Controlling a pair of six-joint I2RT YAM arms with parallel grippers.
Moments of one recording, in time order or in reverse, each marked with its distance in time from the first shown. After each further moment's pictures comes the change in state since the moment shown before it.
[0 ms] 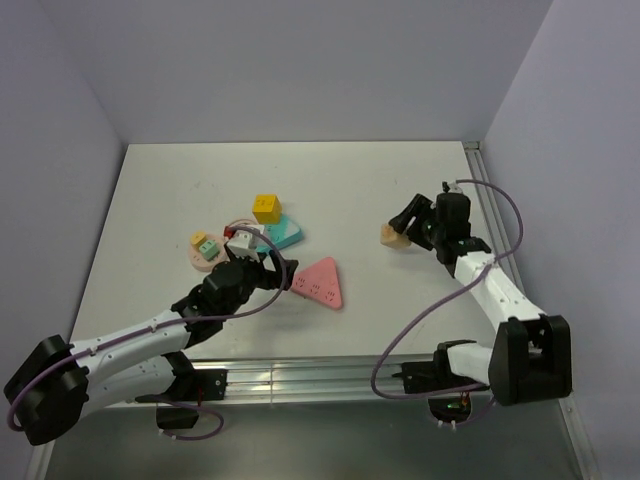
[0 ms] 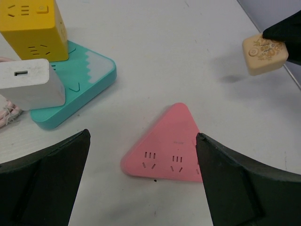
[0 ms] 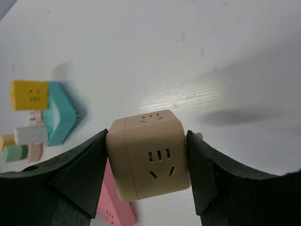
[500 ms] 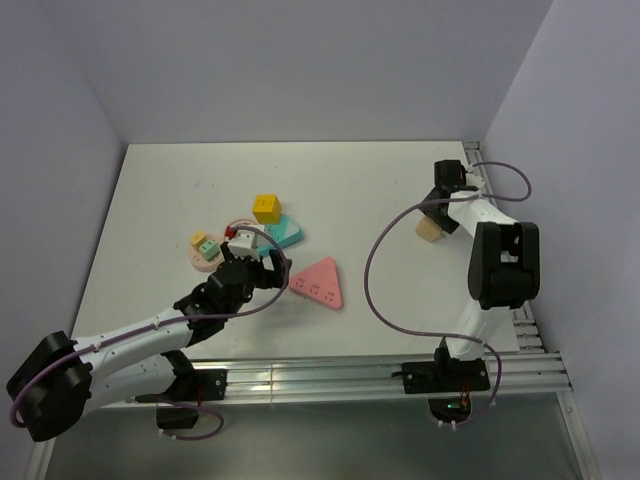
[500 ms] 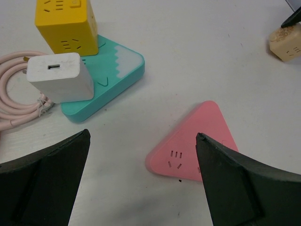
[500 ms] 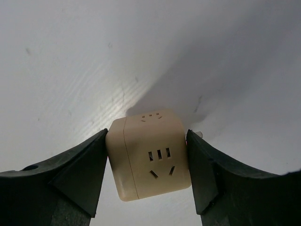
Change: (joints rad) left arm 0.000 0.021 0.012 -0.055 -0.106 0.035; right arm -0.115 0.572 0.467 -0.279 0.478 0.085
